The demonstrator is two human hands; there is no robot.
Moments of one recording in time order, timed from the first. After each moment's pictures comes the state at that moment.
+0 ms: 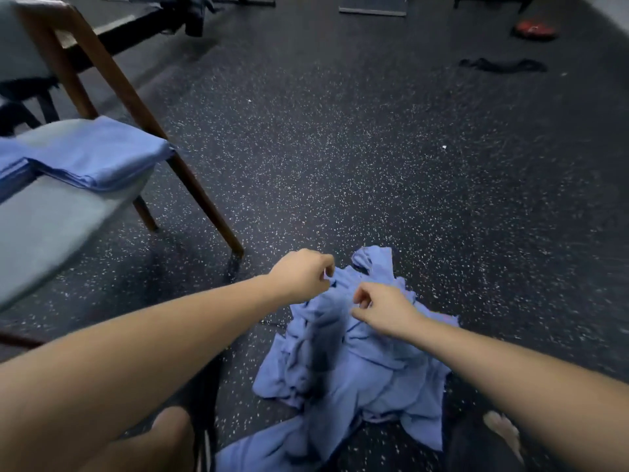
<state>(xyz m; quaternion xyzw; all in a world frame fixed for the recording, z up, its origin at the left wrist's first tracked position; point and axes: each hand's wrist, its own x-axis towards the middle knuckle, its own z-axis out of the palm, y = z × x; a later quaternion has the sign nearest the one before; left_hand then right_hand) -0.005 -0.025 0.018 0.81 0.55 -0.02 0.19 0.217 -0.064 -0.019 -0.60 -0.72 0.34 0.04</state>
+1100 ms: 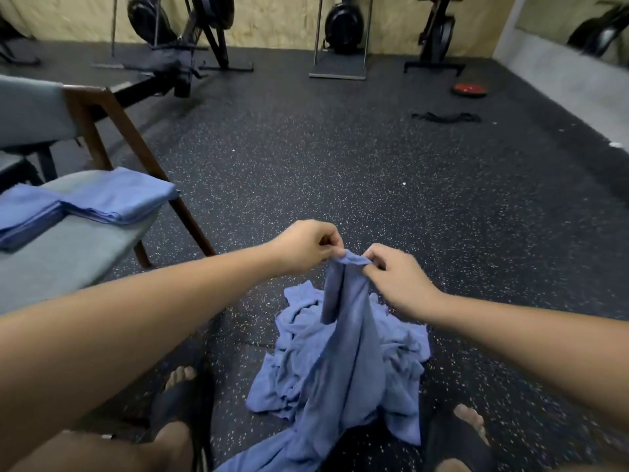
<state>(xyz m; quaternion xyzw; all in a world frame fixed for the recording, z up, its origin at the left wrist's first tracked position) 0.031 -0.067 0.181 0.80 0.51 0.15 0.28 0.253 -0.117 0.139 -0.60 -0.70 0.28 0.27</state>
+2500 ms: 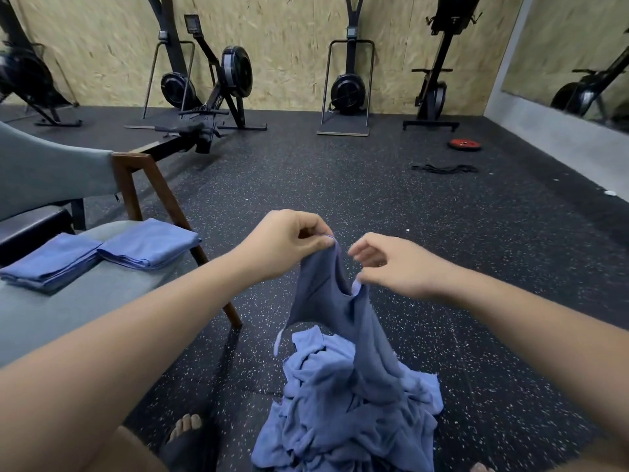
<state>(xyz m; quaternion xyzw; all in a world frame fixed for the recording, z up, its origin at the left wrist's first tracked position) -0.011 -0.090 0.285 0.80 0.47 0.32 0.18 0.240 -0.107 0.270 -0.54 -0.76 0.30 0.19</state>
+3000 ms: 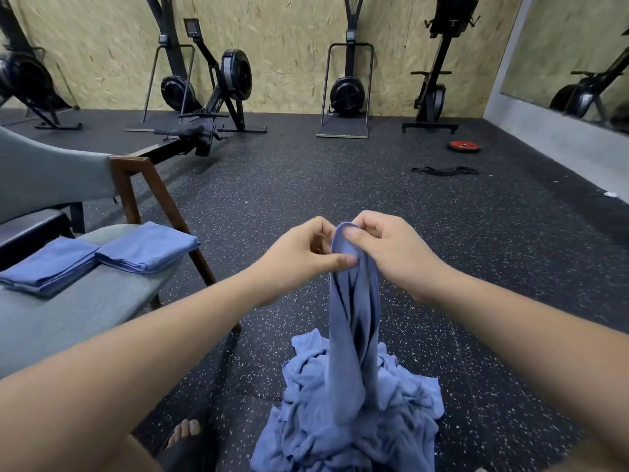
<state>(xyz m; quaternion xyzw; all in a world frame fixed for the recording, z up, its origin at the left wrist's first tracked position) 0.011 -0.096 0.260 0.71 0.41 0.38 0.43 0.217 -0.100 0.280 -0.45 -0.72 0.33 0.41</state>
